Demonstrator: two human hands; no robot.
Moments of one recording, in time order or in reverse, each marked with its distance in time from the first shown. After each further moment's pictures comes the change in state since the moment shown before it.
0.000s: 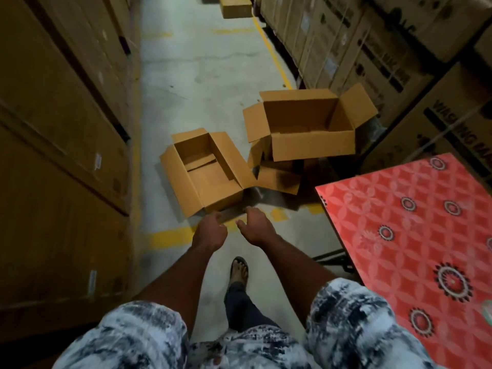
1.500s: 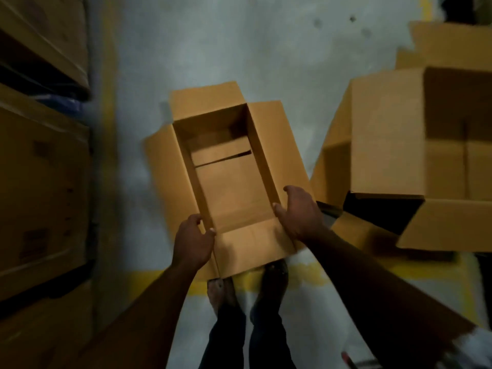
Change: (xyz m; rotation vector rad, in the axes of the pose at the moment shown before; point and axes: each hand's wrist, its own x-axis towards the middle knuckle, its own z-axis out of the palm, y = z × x) left_hand 0.603 -0.171 0.029 -0.089 -0.068 -0.474; right_hand 0.668 0.049 0.093 -0.215 -0.218 0.124
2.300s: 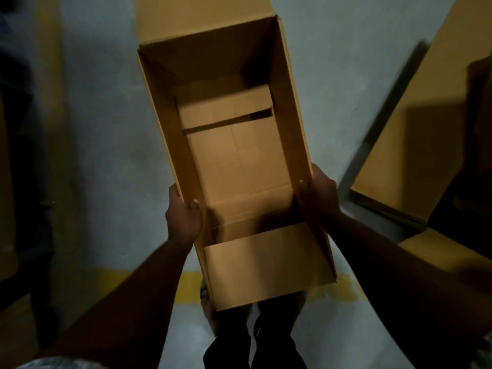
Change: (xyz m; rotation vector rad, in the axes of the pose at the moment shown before) left_hand 0.190 -0.082 0.125 -0.242 0.199 -0.184; right_hand 0.179 0.074 0.170 0.367 0.056 0.039
